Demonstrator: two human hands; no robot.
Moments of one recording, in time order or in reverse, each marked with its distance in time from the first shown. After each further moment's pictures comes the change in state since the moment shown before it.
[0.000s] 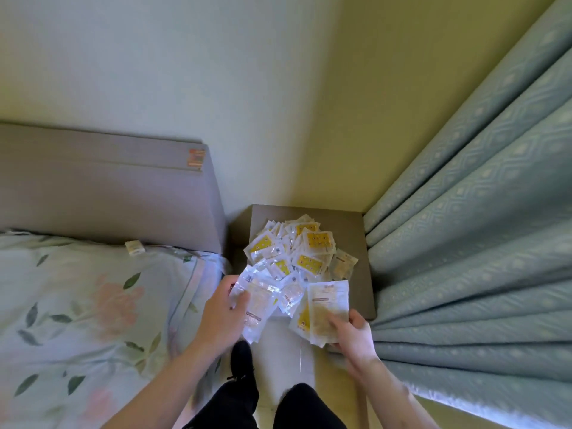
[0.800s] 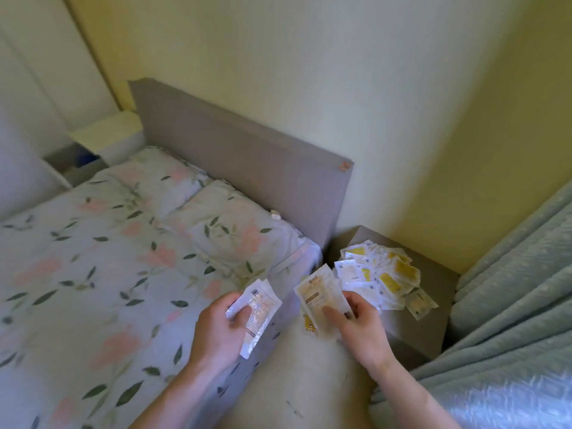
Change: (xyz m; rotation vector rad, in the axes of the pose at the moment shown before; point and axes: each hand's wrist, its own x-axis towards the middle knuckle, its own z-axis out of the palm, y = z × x) left_hand -0.394 -0.071 -0.036 -0.088 0.648 -0.120; right_hand -0.239 0.064 -0.037 -0.518 -0.624 -0.678
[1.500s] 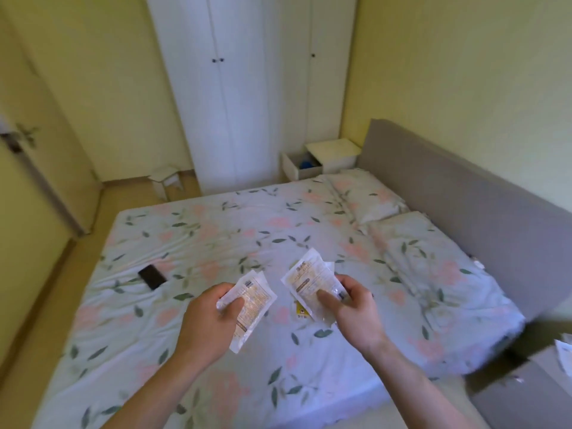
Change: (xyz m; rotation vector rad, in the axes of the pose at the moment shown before) left_hand -0.357 -0.275 -0.445 -0.009 0.610 -0.200; right_hand -0.358 -0.098 0.438 -0.058 -0.620 -0.322
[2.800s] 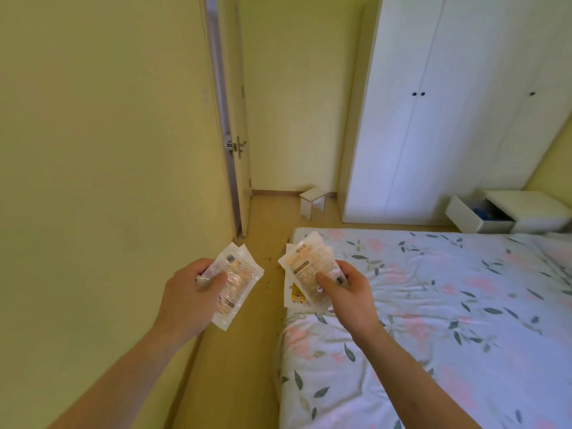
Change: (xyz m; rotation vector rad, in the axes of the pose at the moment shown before) left_hand 0.136 -0.447 -0.718 -0.106 0.397 -0.148; right_hand -0.008 -0.212 0.851 0.089 -0.309 -0.222
